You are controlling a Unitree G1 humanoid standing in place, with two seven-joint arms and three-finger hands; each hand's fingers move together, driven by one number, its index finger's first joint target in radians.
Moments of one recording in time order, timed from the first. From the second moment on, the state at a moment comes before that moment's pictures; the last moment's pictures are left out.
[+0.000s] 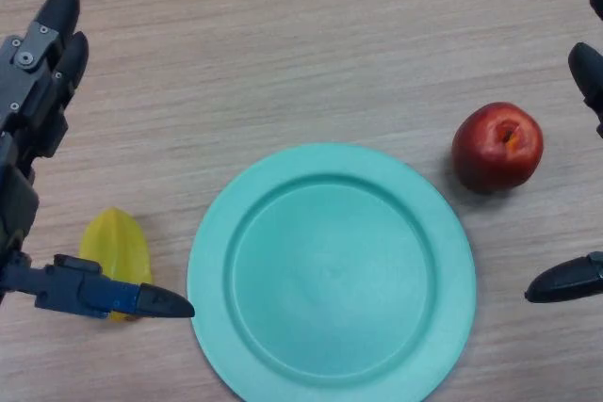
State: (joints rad) left arm 0.10 0.22 0.25 -0.74 -0.07 0.17 -0.30; right arm 0.01 -0.28 -0.32 -0.80 0.34 0.54 0.26
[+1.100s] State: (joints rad) left arm 0.11 0.22 0.24 -0.73 -0.07 0.17 -0.30; right arm -0.40 -0.36 -0.08 0.27 0.01 0.00 0.19
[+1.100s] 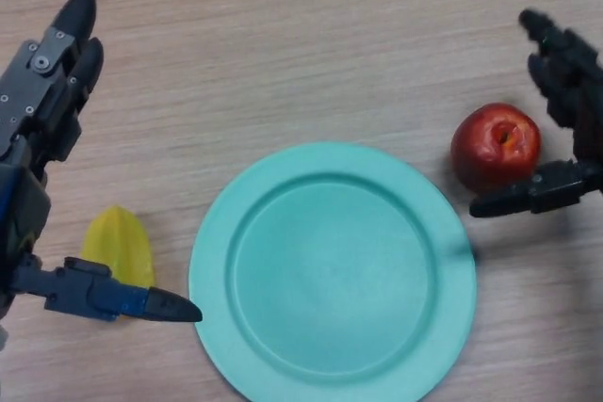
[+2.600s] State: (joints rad) left arm 0.14 0.19 0.27 -0.73 -0.06 0.14 -0.27; right arm -0.03 -0.19 0.23 -0.38 -0.20 0.38 0.15
